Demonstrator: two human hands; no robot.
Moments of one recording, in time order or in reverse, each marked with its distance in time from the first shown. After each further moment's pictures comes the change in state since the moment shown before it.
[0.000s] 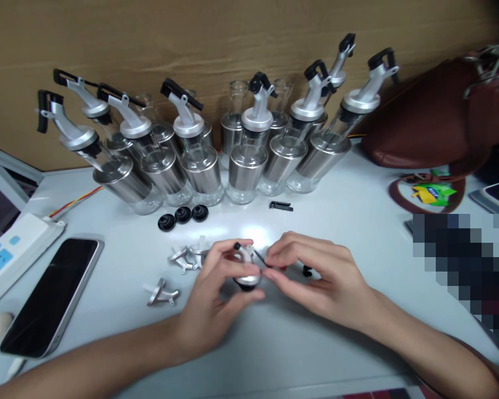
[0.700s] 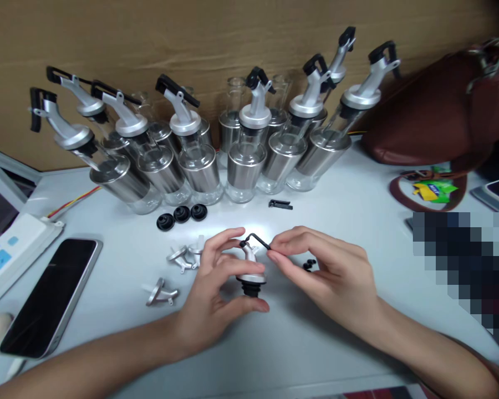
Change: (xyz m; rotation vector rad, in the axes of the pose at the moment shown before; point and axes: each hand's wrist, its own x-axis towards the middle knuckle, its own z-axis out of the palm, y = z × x) left_hand 0.004 0.005 -0.004 0.081 -0.041 -0.024; right_hand -0.001 -0.005 0.004 -0.069 0.217 0.106
